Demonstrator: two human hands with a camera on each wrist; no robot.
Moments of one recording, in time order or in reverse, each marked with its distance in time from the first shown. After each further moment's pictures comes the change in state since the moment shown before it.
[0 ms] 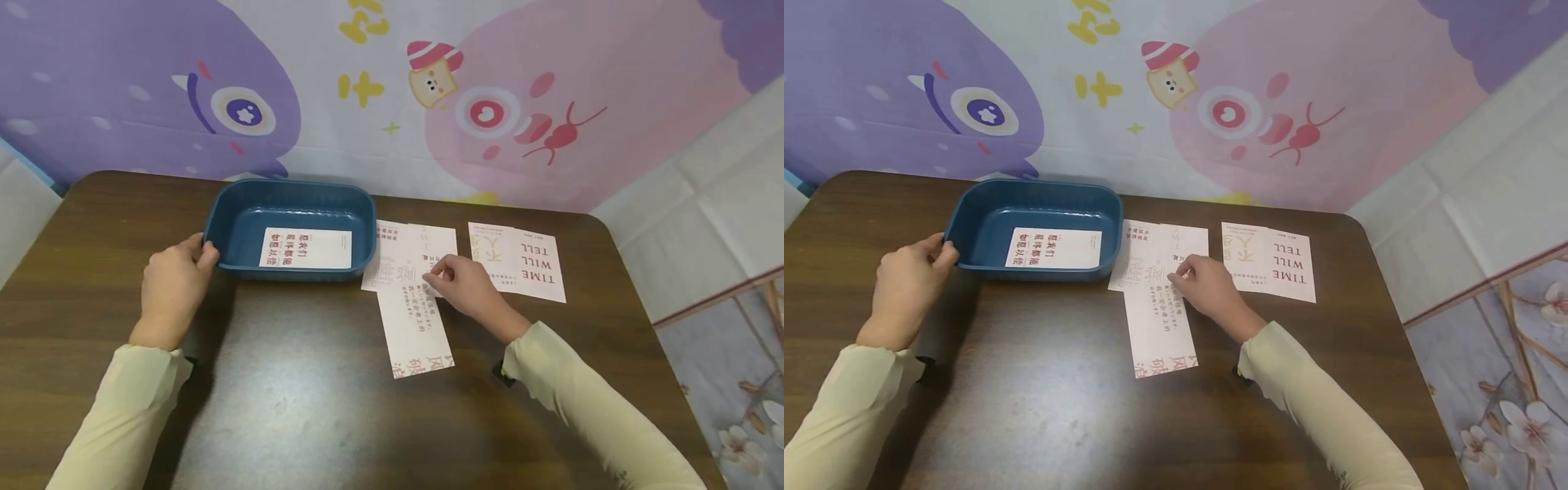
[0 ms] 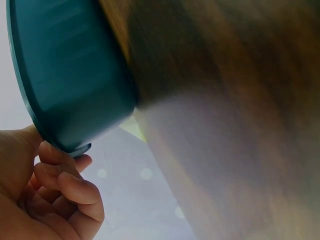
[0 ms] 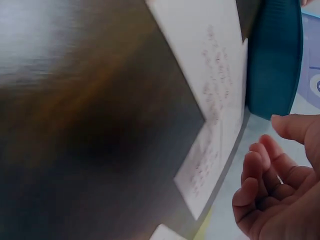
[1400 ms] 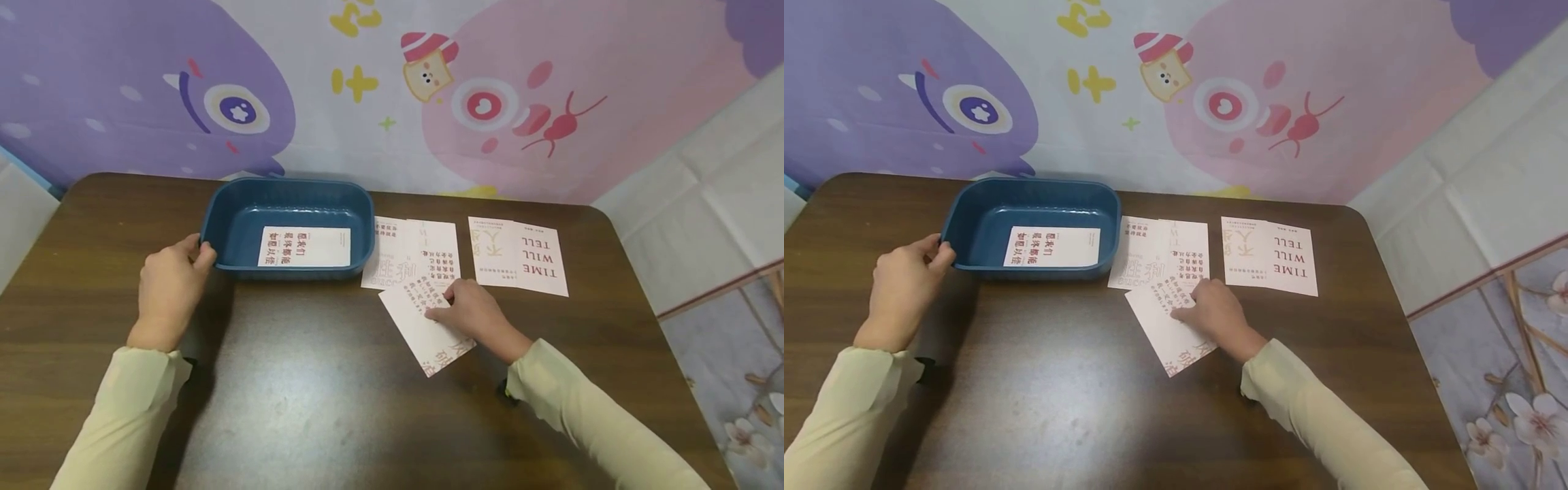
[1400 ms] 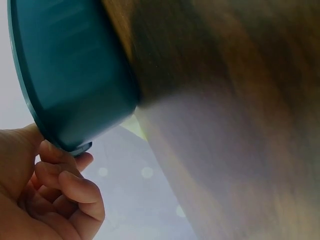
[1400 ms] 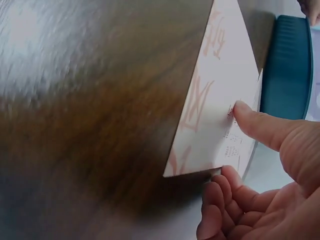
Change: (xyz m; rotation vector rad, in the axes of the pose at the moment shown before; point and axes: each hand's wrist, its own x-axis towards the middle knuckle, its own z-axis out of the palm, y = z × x) left_hand 0.001 0.000 0.000 0.009 0.020 0.018; right_hand -0.024 0.009 0.019 -0.125 -0.119 0.204
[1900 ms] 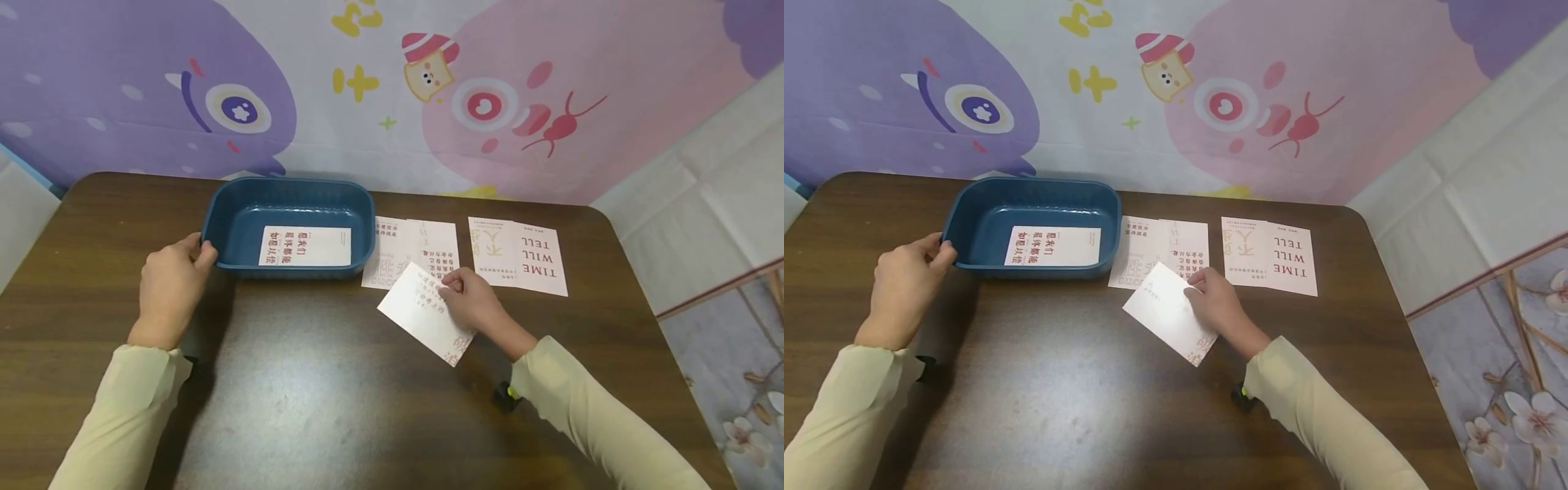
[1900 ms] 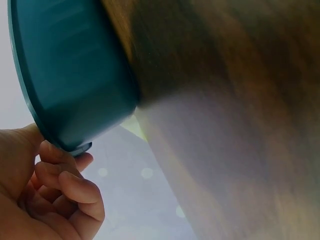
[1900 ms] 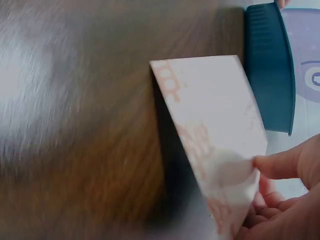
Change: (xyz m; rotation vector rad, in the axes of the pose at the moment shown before) left_hand 0.000 0.001 -0.001 0.007 -0.004 -0.010; right_hand 0.003 0.001 -0.005 0.320 0.057 0.077
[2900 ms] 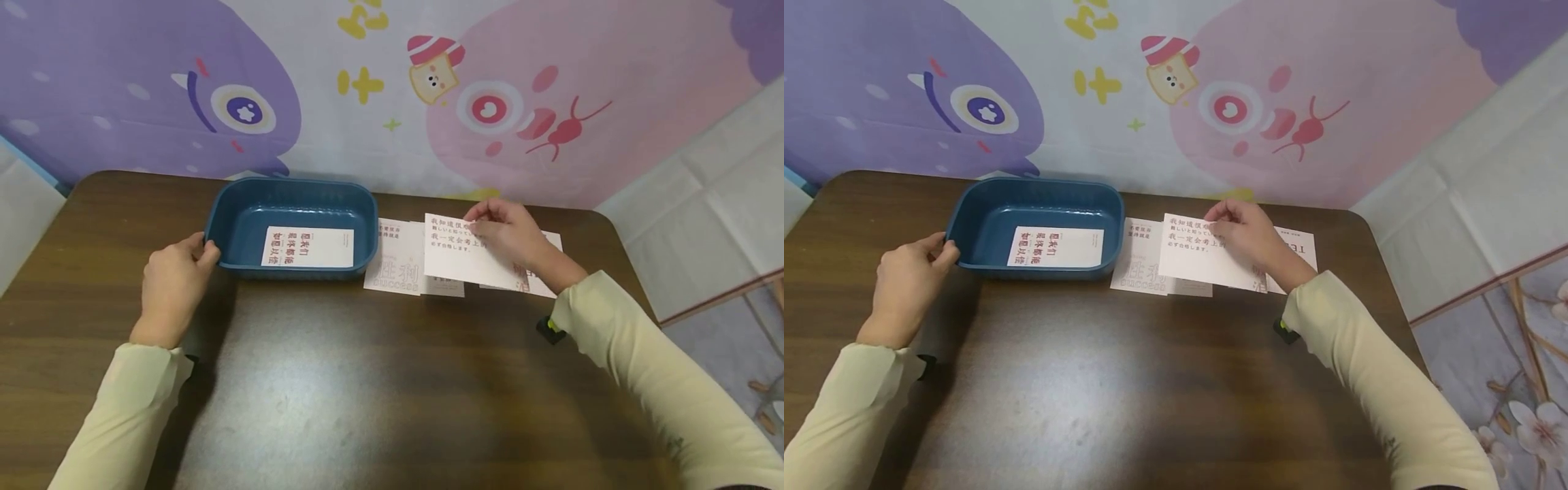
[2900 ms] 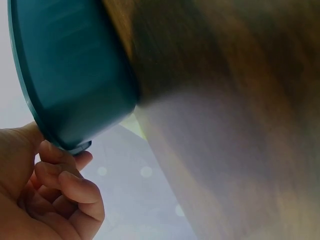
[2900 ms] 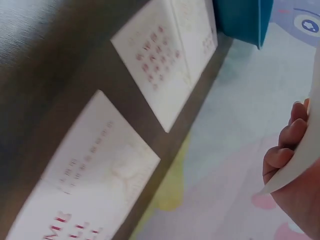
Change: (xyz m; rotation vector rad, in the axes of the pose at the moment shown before) left_hand 0.002 -0.001 0.000 0.007 -0.046 -0.037; right_hand 0.033 -0.032 -0.095 0.119 0.028 -0.369
